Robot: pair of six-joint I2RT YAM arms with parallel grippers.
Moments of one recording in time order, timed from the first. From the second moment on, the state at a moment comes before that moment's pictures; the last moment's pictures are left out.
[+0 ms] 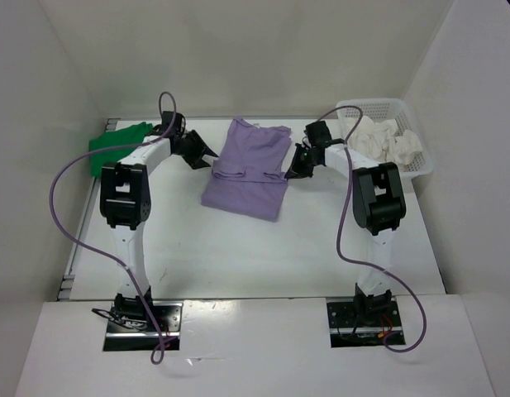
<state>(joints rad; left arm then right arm) -0.08 2.21 1.75 -0.49 0.44 -0.85 0.23 2.08 1.51 -0.43 -0.33 0.55</state>
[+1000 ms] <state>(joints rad) -0.15 1.88 1.09 -0.16 0.36 -0.85 0.58 2.25 1.84 -0.48 -0.26 0.59</state>
